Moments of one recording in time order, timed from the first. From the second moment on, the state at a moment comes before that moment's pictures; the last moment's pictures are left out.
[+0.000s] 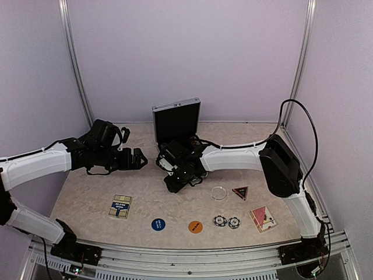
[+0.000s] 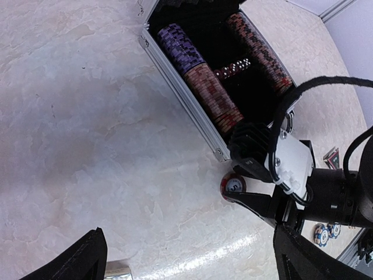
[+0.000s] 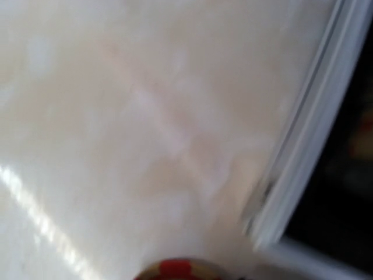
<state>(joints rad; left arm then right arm) -0.58 1.29 0.91 -0.39 0.05 -0.49 1.00 2.34 1.85 -0.55 0.04 0.14</state>
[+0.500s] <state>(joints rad) -0.60 1.29 0.89 -0.38 0.06 -0.51 1.09 2.10 1.48 -0.54 0.05 0.14</state>
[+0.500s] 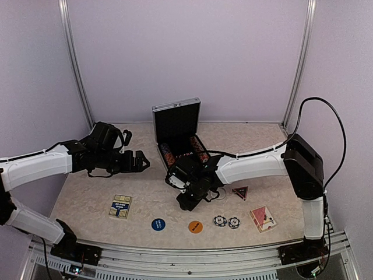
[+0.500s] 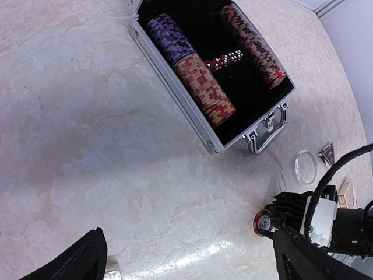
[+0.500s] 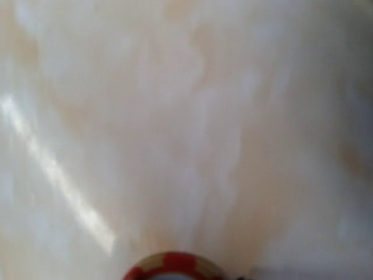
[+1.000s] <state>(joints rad) -0.64 1.30 0.88 -0.37 0.07 -0.52 1.09 2.13 1.77 -0.83 0.03 0.03</state>
